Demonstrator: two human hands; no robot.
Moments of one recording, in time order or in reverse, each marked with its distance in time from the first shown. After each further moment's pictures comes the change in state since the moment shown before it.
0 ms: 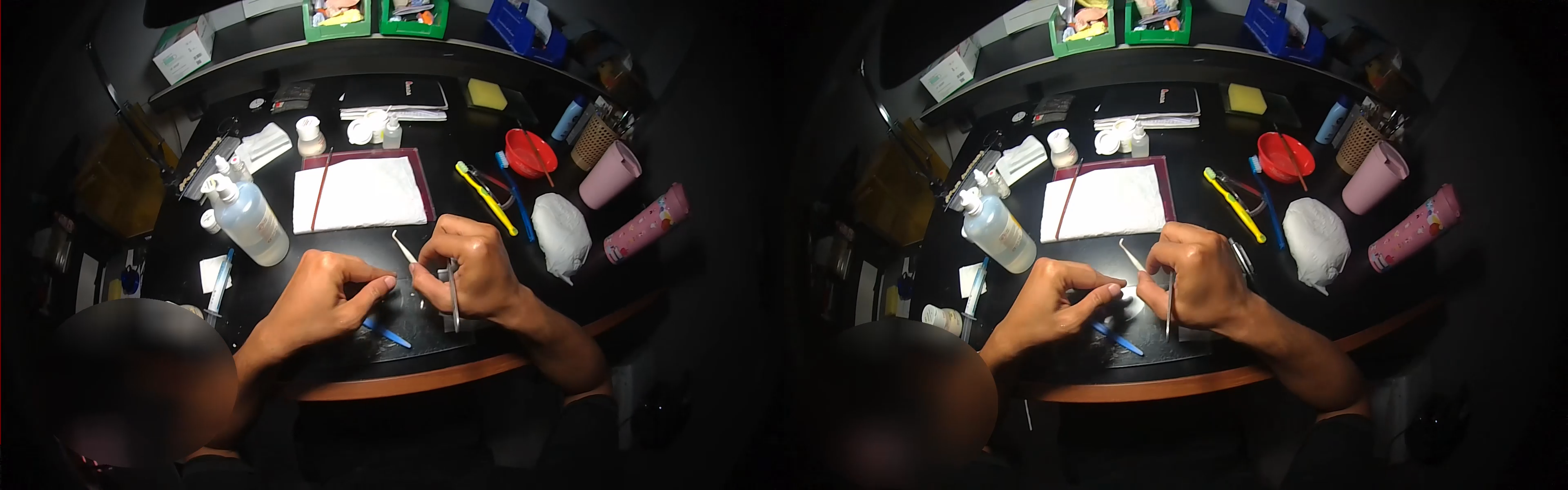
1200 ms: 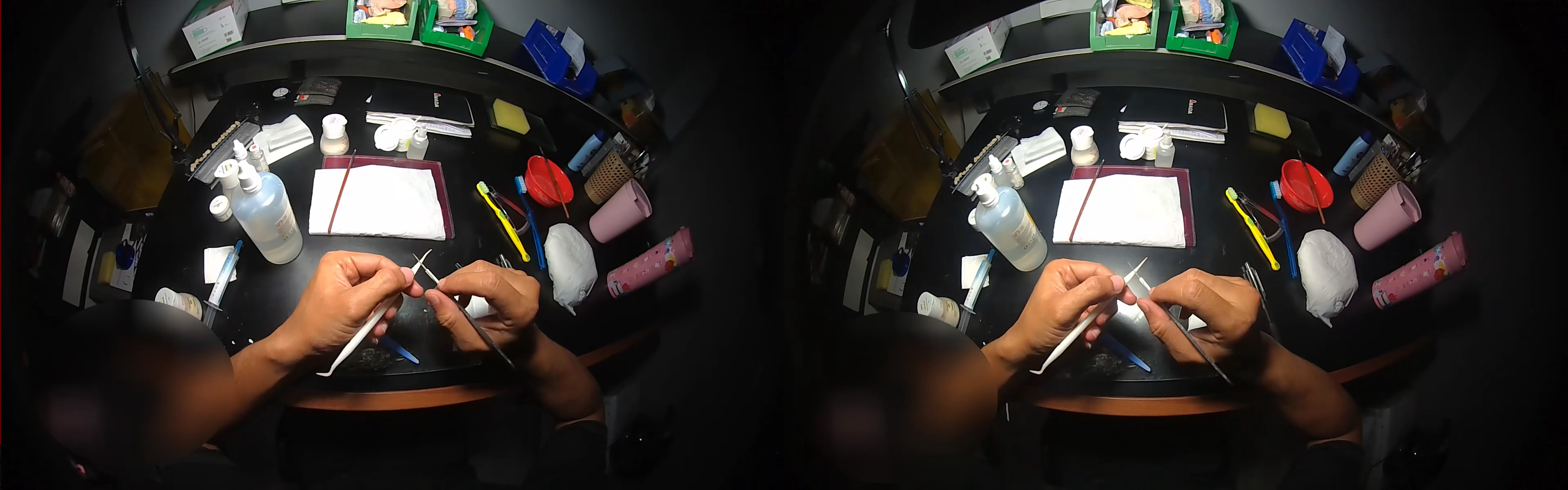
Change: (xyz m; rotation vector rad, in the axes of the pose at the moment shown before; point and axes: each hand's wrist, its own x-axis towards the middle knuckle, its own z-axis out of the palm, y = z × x) left_hand -0.003 0.012 0.003 -0.886 0.023 -0.290; right_hand -0.001 -0.020 0.003 0.210 0.151 -0.220
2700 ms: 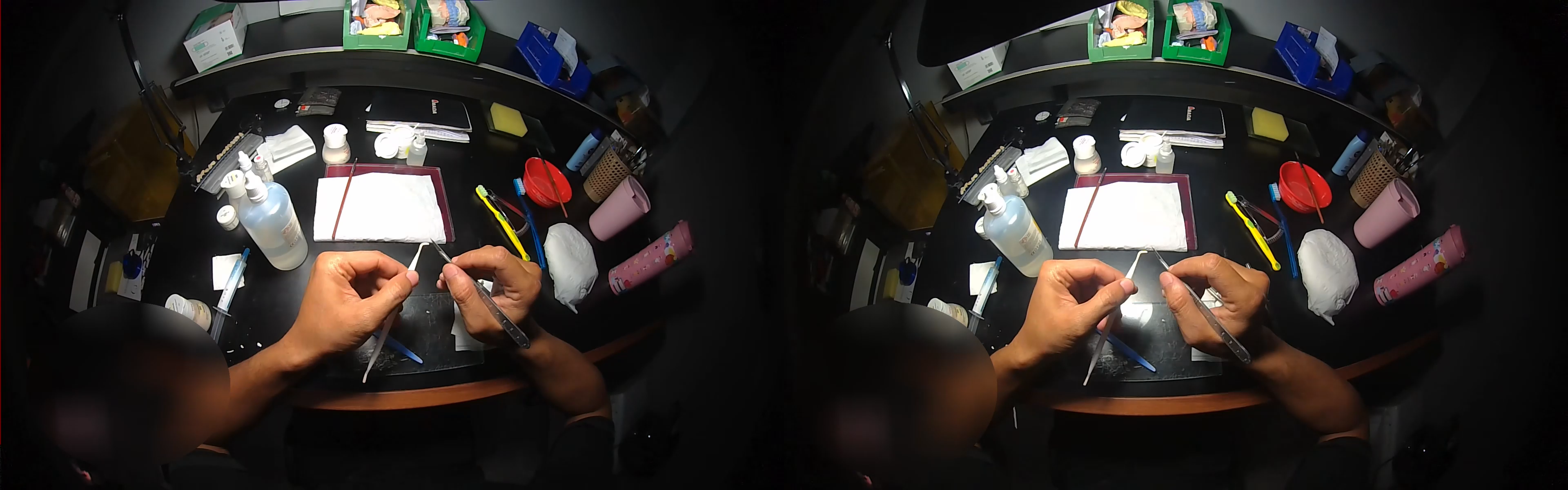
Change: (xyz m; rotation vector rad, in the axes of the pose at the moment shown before) left_hand 0.002 -0.007 0.001 0.264 0.092 0.285; right_hand -0.005 0.010 -0.003 0.013 0.056 0.145
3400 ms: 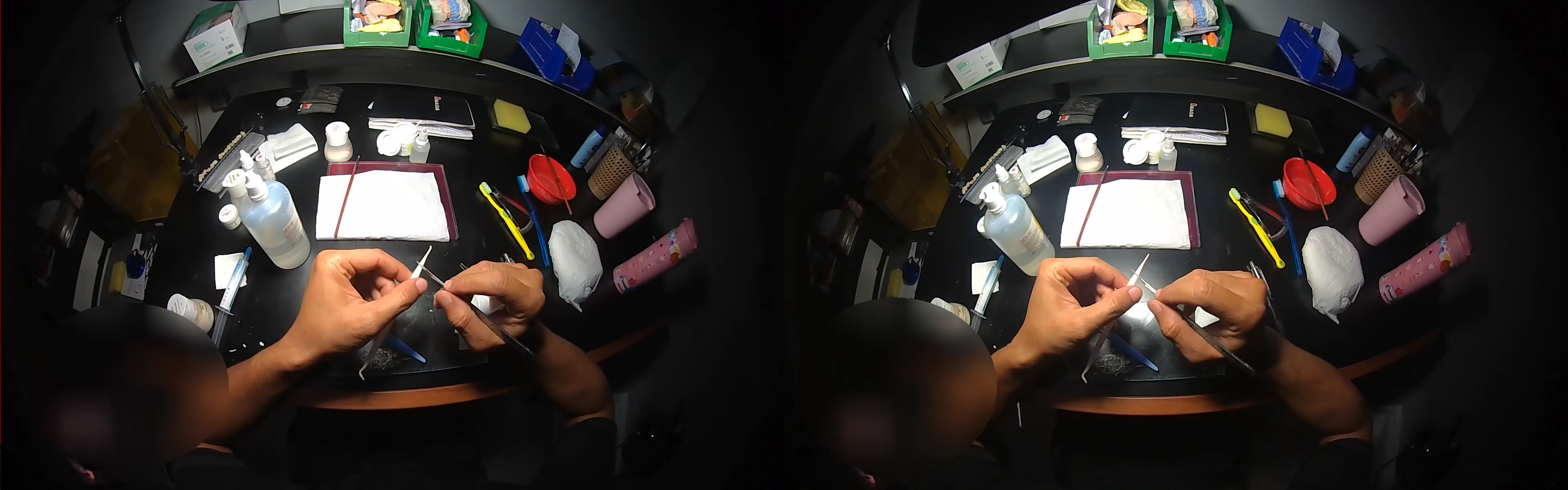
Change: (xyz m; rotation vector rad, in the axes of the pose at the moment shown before) left_hand -0.001 0.002 -0.001 0.048 0.014 -0.005; right_hand 0.003 -0.005 0.001 0.150 -0.039 -0.132
